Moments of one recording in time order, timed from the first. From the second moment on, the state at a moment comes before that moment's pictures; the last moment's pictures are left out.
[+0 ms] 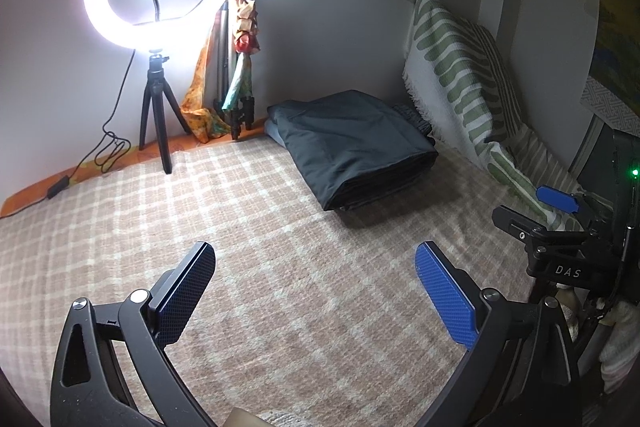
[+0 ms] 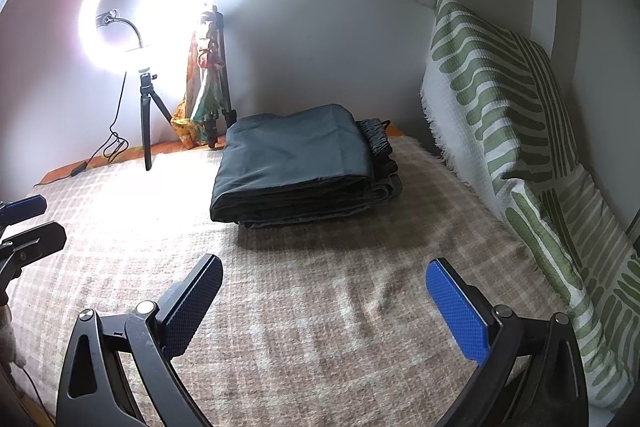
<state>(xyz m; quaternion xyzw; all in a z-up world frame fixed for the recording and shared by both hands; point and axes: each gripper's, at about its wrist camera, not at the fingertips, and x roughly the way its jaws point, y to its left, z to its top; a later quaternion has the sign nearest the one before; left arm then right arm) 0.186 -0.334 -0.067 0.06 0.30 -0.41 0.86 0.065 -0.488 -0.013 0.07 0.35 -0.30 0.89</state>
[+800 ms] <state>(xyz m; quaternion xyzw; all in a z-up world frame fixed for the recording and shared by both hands) 0.182 -0.333 -0.063 0.06 0.29 -0.42 0.86 0.066 -0.485 -0.017 0.07 0.35 -0.29 0.89</state>
